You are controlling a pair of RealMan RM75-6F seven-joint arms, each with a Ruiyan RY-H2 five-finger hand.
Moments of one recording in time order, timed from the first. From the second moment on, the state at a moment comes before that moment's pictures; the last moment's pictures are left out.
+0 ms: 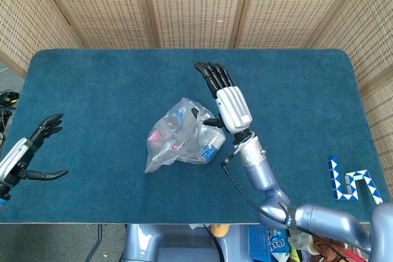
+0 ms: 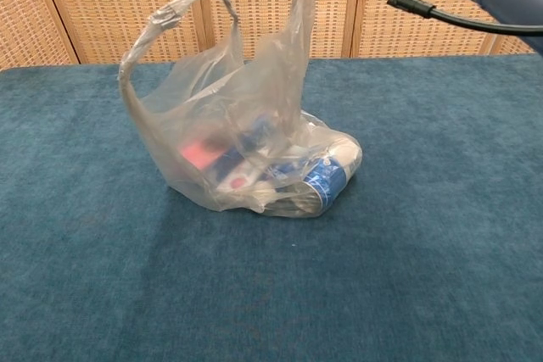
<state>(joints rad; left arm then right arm) -0.32 -0.84 -0.04 -1.71 1.73 1.26 -1.35 0.81 -1.59 0.52 -1.63 -1.24 1.19 -0.06</state>
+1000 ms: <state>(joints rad) -0.89 -1.00 0.14 -1.67 1.90 1.03 -2.30 0.85 -1.57 0.49 -1.58 -1.21 1.19 -0.06</state>
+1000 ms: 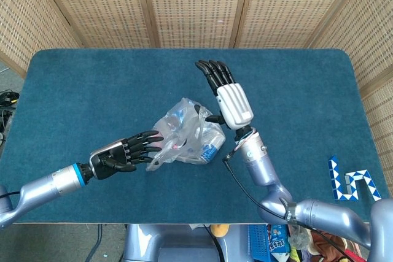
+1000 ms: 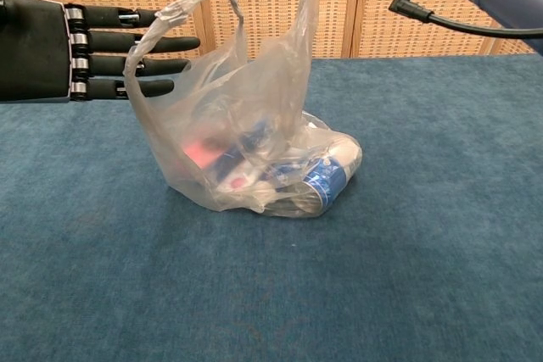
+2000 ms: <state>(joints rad) -1.13 -1.10 0.28 -1.52 2.00 1.11 -2.53 0.88 -1.57 0.47 -1.57 -1.20 1.20 -0.07</state>
